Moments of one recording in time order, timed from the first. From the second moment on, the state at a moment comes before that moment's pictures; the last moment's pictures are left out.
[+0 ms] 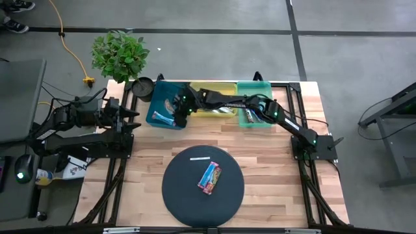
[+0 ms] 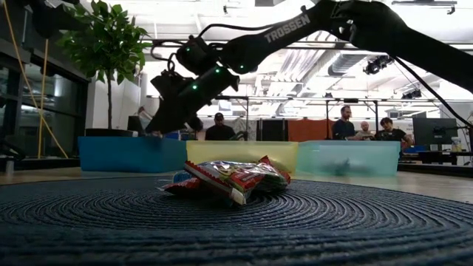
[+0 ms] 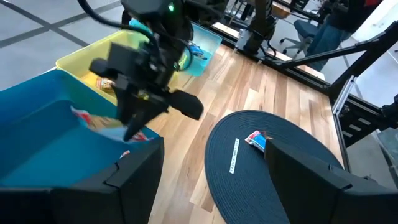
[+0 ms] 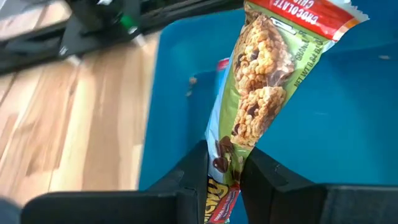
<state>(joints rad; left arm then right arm) 0.25 0.28 0.85 -0.97 0.03 -0.32 -0.28 2.50 2.16 -0.32 -0.28 0.10</state>
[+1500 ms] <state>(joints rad) 0.25 0.28 0.85 -1.01 0.03 -0.32 -0.27 2.42 2.33 -0.53 -0.08 -0.07</state>
